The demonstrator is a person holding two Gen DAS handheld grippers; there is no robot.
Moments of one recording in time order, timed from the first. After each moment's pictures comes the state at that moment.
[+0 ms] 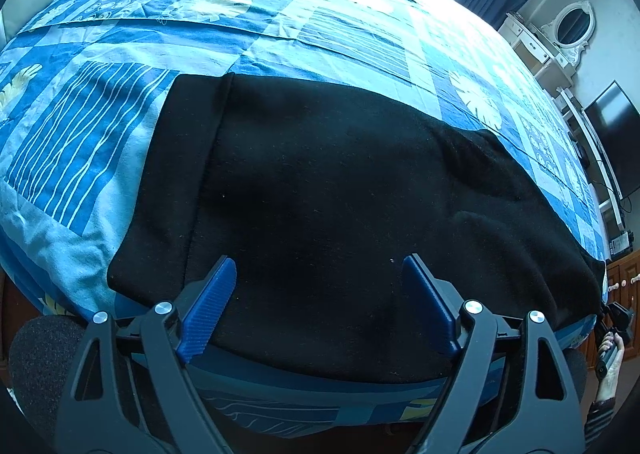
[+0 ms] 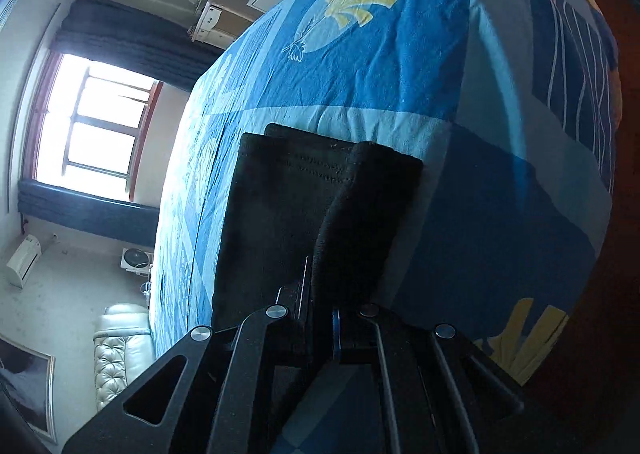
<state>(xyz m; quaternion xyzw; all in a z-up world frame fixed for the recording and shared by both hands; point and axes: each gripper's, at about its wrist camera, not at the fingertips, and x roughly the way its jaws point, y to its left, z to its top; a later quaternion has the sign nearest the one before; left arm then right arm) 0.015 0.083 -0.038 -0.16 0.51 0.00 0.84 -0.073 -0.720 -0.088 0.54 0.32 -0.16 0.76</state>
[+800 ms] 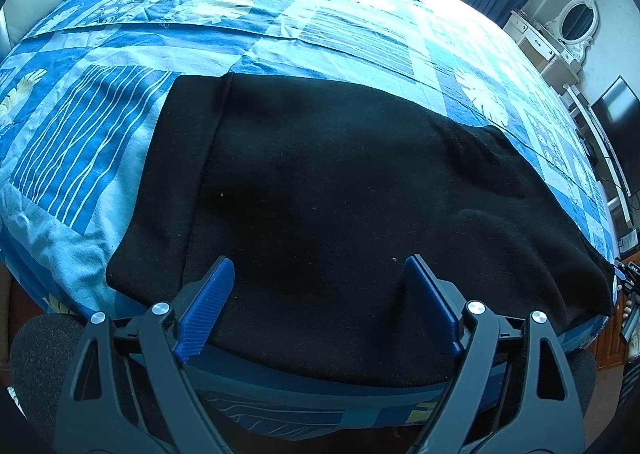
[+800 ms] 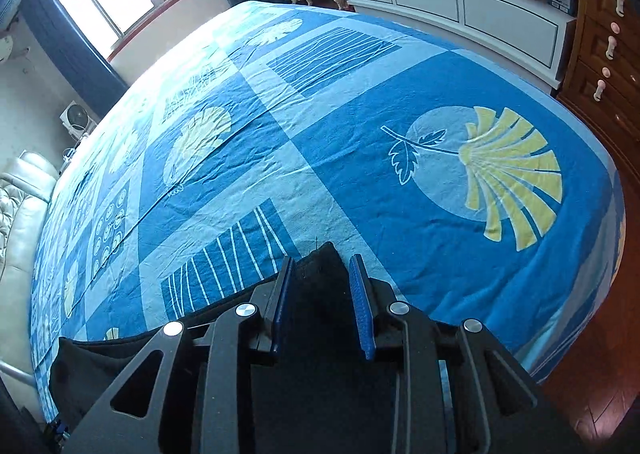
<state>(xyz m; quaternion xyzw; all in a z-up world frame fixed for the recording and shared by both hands) 0.015 0.076 -0.041 -0.14 0.51 0.02 0.85 0.051 -0.746 -0.029 0.25 0.47 -0.14 0.84</state>
